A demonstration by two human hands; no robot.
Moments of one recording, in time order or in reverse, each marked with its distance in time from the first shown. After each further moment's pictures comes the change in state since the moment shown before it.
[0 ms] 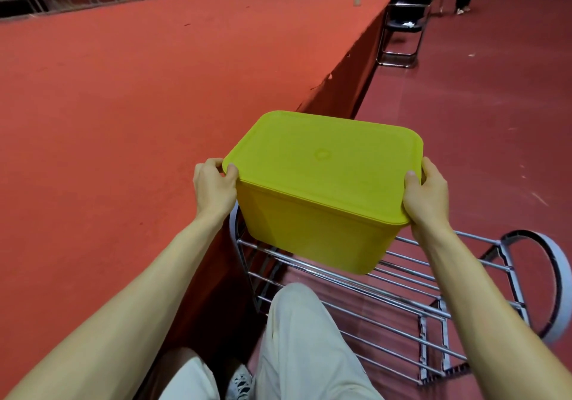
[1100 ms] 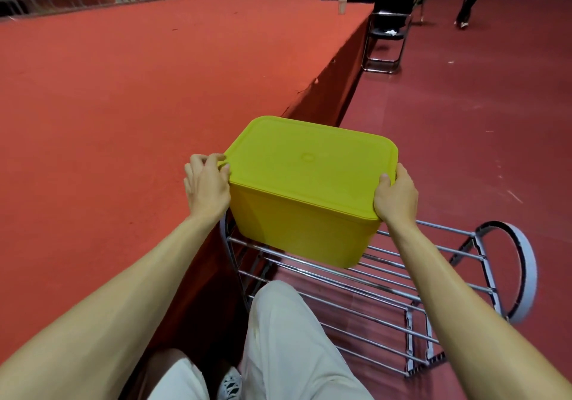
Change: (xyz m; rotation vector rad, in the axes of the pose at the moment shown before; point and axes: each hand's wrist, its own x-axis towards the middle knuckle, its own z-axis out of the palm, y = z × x) left_hand -0.008 0.001 0.003 0.302 0.021 0.242; right_hand -0.014 -0.002 0.003 -0.249 0.005 0.042
